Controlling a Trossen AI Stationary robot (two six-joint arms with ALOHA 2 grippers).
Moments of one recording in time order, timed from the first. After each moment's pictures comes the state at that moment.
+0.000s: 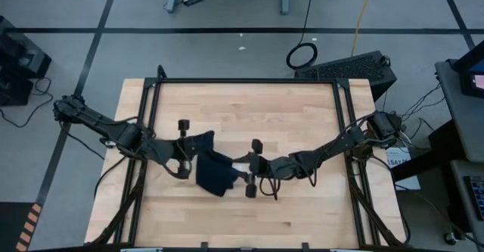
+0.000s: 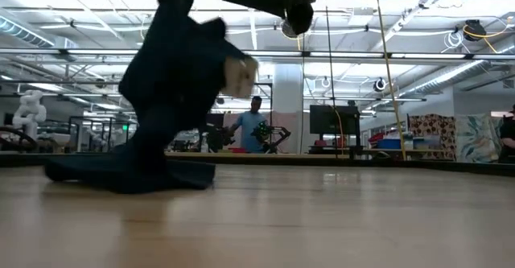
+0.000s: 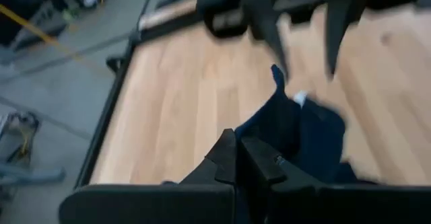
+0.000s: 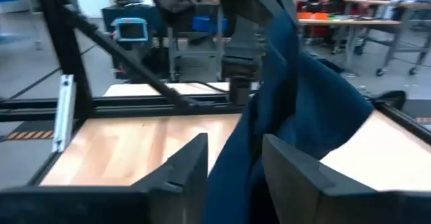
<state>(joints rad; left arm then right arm) -0.43 1.06 0.97 -0.48 -0.53 0.09 0.34 1.77 1.01 0.63 0.47 0.09</state>
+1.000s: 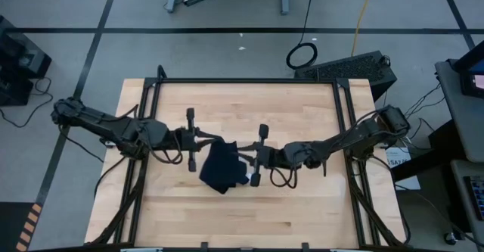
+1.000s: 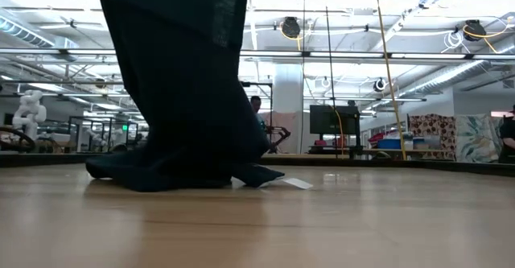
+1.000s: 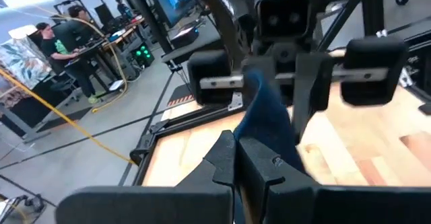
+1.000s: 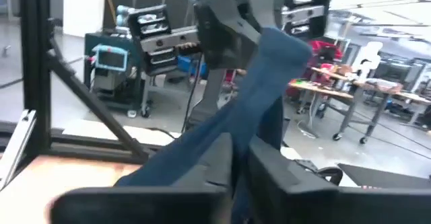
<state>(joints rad) -0.30 1.07 0.97 -0.07 -0.40 0.35 0.31 1.61 1.01 0.68 0.45 -0.22</state>
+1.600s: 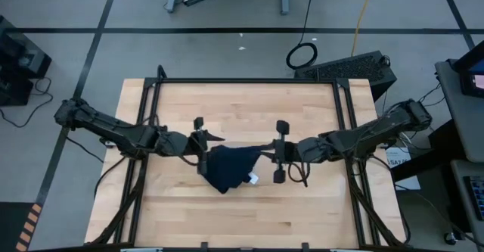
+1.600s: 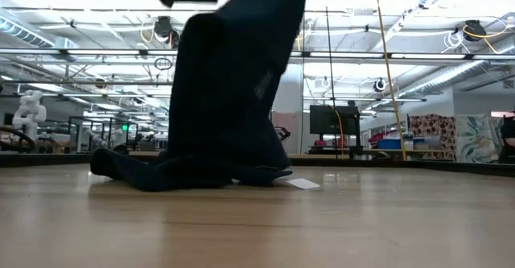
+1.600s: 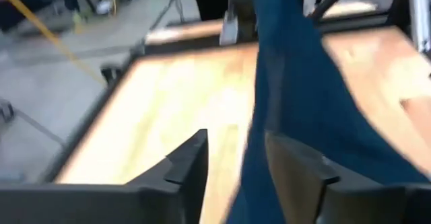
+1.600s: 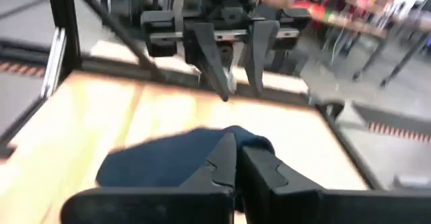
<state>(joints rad) -0.28 1.16 0.81 -0.06 -0.42 0.02 0.34 1.33 1.01 0.00 0.45 -0.04</state>
